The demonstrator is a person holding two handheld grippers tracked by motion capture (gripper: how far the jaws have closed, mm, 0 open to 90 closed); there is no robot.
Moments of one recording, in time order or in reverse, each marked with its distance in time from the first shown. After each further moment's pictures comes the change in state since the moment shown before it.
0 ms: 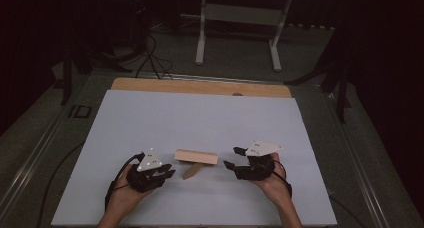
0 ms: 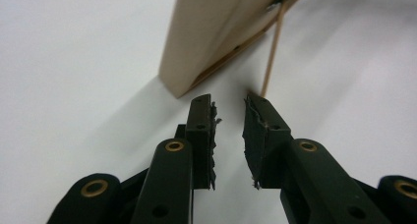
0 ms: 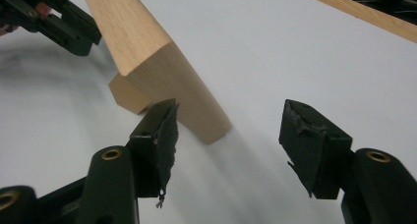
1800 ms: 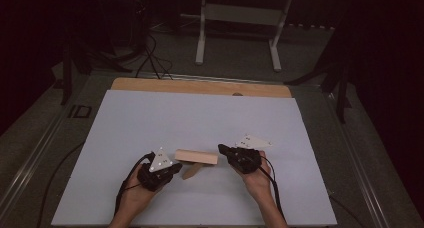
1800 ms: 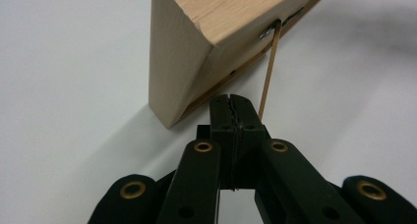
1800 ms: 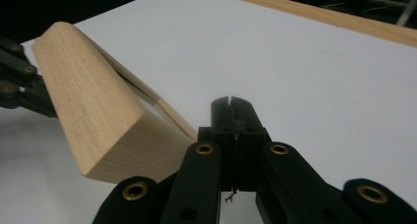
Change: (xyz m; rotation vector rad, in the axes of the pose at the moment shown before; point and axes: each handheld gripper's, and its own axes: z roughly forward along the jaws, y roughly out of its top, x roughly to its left) left arm -0.015 0.013 0.020 -0.036 0.030 0.014; right arm 0.007 0.011 0.035 -0.090 -0.076 0.149
